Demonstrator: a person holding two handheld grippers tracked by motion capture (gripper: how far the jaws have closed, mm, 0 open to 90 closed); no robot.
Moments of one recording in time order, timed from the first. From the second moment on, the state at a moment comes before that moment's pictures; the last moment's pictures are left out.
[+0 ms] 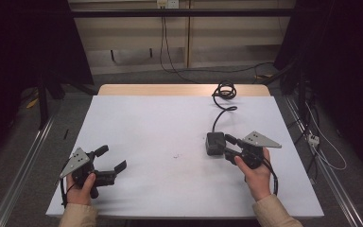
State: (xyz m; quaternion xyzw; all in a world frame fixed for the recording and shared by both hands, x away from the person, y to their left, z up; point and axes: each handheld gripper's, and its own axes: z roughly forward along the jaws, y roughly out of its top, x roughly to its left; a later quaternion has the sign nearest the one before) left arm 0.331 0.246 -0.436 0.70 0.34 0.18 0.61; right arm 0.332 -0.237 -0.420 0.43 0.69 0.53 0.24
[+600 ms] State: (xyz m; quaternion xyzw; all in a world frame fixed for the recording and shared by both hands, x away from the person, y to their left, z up) left arm 0.331 0.246 -0.436 0.70 0.34 0.18 0.61; right arm 0.342 -0.231 -0.420 0.42 0.70 0.52 0.24
